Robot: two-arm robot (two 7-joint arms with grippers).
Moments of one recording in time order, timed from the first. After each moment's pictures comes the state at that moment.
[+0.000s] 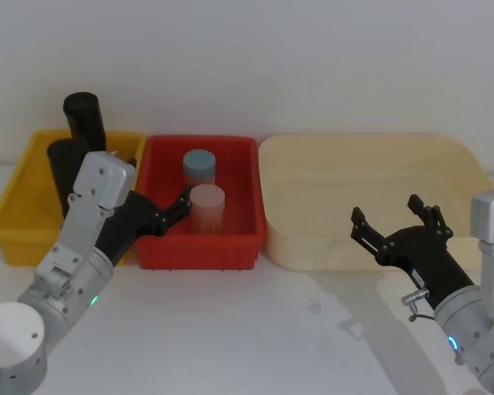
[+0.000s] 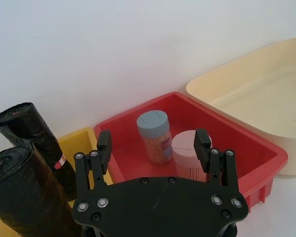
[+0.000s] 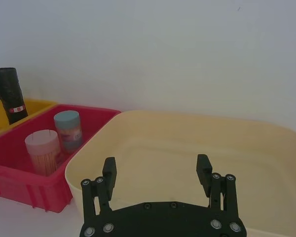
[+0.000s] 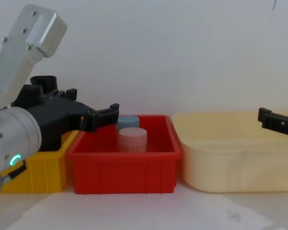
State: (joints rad) left arm -0.24 0.38 0.45 -1.63 -0.20 0.01 -0.01; right arm -0.01 0.34 -0.23 -1.77 0.29 0.03 0.07
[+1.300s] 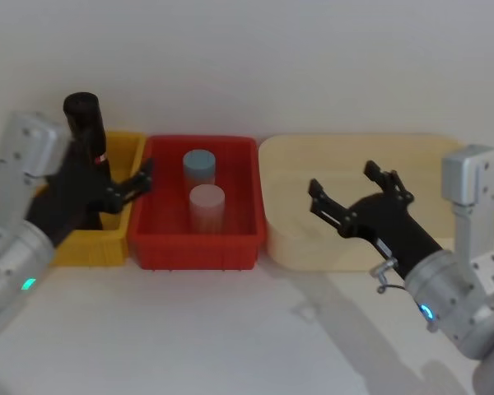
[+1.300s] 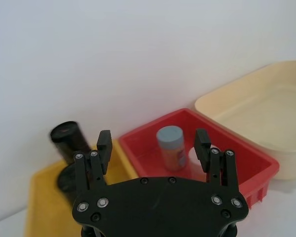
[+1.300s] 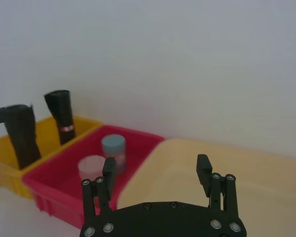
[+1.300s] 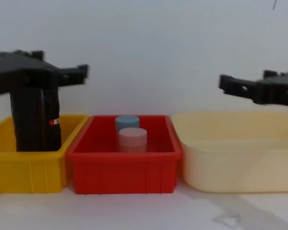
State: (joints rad) left arm -0.15 0.49 0.32 -1.85 -0.30 0.12 -0.08; right arm 0.07 0.32 -0.28 -1.82 0.31 0.11 0.16
